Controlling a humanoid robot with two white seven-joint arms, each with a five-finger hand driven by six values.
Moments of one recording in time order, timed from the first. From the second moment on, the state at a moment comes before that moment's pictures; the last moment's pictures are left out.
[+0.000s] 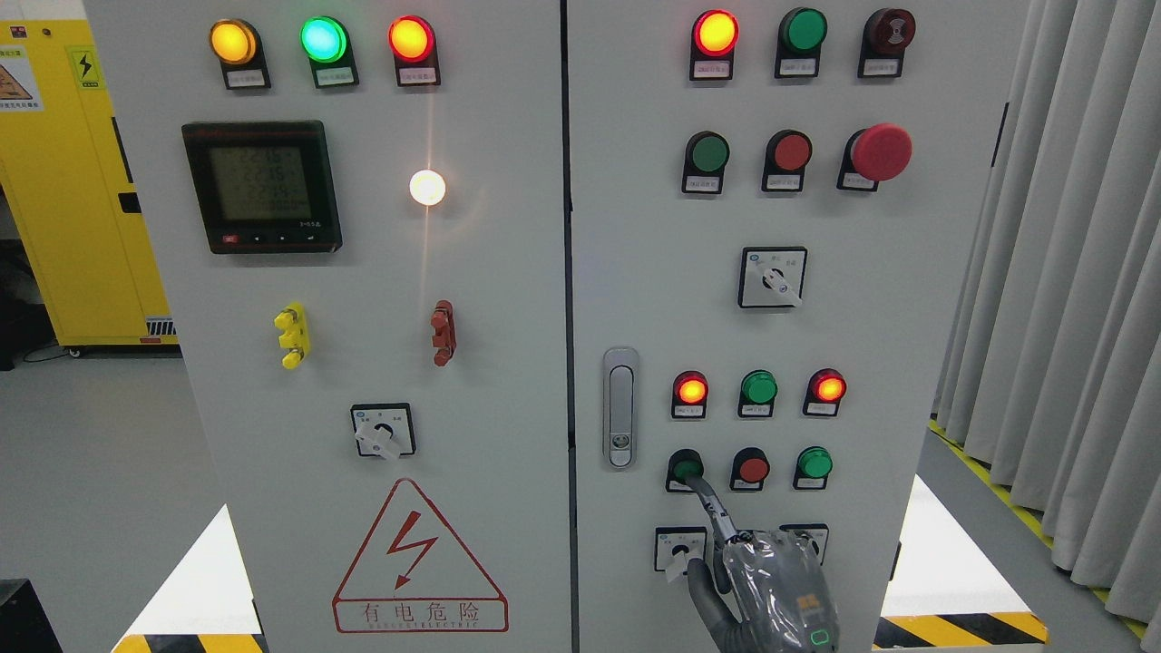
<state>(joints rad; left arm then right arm) 0.06 -0.10 -0.05 -0.10 0.07 -0.13 -0.05 -0.25 0.08 0.07 -1.63 1.20 -0.26 -0.13</state>
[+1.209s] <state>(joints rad) 0.06 -0.10 -0.05 -0.10 0.07 -0.13 -0.05 -0.22 0.08 0.07 -1.65 1.19 -0.26 -0.15</state>
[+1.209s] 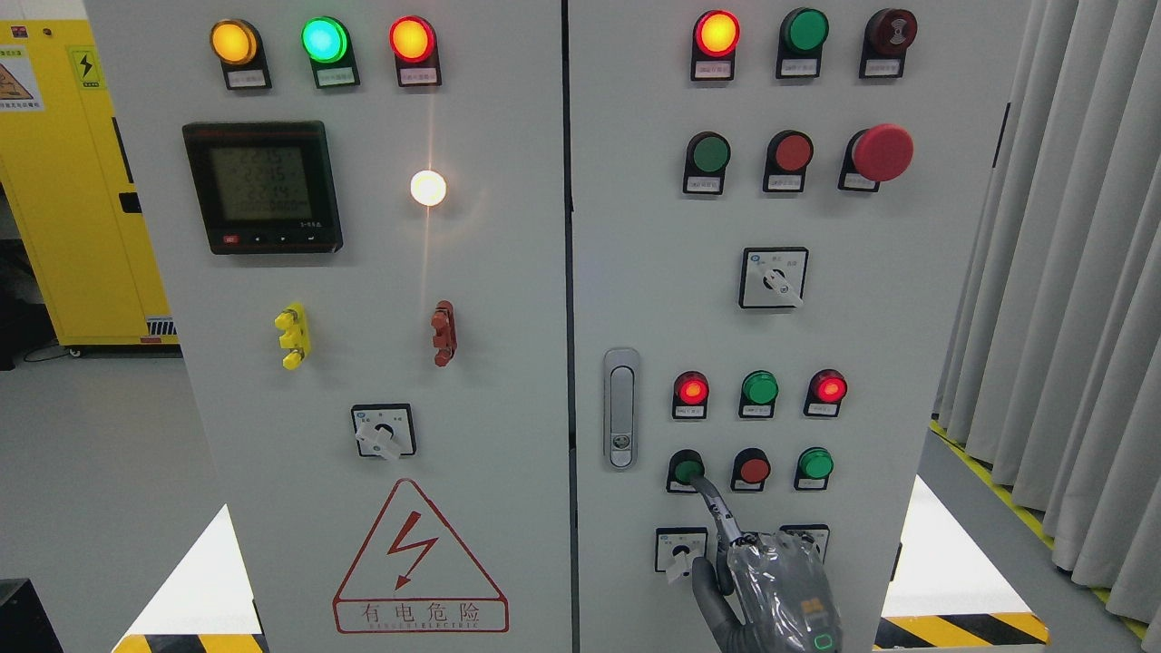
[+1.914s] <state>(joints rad) 0.06 -0.10 -0.05 -0.10 0.07 -0.13 -0.05 -0.11 0.08 0.17 -1.78 0.63 -0.32 -0.13</state>
